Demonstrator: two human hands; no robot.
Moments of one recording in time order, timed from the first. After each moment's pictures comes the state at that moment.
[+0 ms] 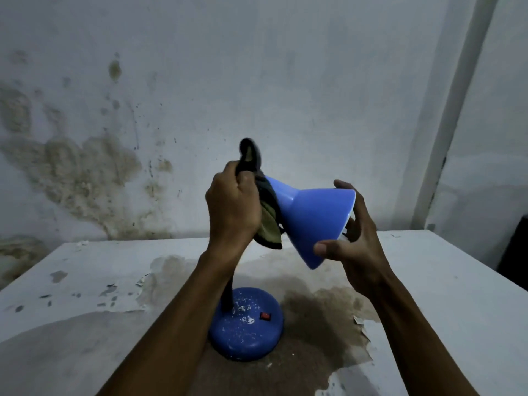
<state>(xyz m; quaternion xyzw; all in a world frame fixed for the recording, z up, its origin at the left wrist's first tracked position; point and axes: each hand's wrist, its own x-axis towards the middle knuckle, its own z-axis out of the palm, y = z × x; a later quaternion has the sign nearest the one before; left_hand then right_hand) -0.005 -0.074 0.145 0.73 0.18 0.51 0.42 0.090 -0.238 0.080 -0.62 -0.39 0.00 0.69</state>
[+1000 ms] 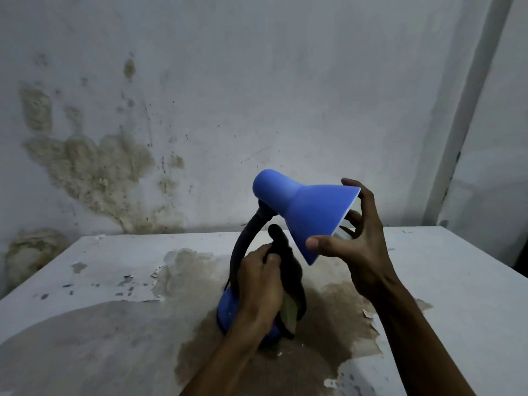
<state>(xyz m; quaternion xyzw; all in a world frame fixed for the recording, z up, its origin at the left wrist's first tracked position) -0.024 -0.104 0.035 0.69 0.19 0.33 0.61 0.055 -0.232 0.085 -0.66 -0.36 -0.06 0.66</state>
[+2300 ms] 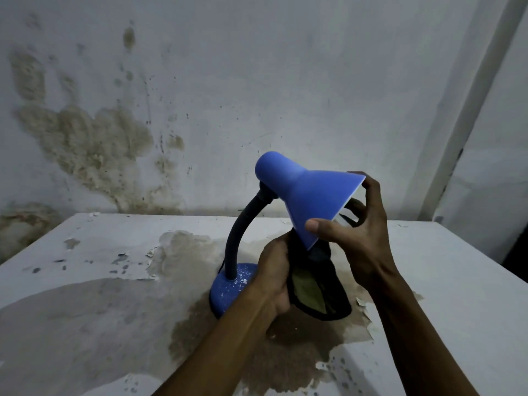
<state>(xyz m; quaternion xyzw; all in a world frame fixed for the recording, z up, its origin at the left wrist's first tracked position) -0.015 -0.122 0.053 0.46 0.17 0.11 0.87 0.044 -0.228 0.091 -0.68 -0.33 -0.11 0.65</state>
